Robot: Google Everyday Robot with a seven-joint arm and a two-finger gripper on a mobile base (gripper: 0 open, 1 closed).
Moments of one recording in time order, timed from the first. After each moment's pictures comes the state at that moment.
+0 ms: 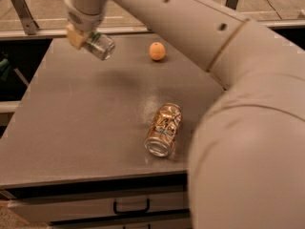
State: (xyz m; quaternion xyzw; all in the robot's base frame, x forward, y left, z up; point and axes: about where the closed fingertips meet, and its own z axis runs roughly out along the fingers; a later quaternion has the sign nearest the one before) arm 0.684 0.199 0.948 -0.52 0.79 0.06 0.31
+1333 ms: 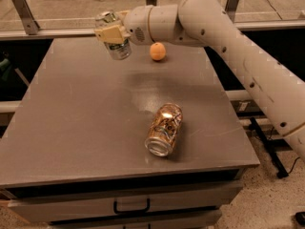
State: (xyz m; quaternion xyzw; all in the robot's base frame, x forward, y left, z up) arm 0.678 0.120 0.982 -0.47 0.61 0.32 0.55
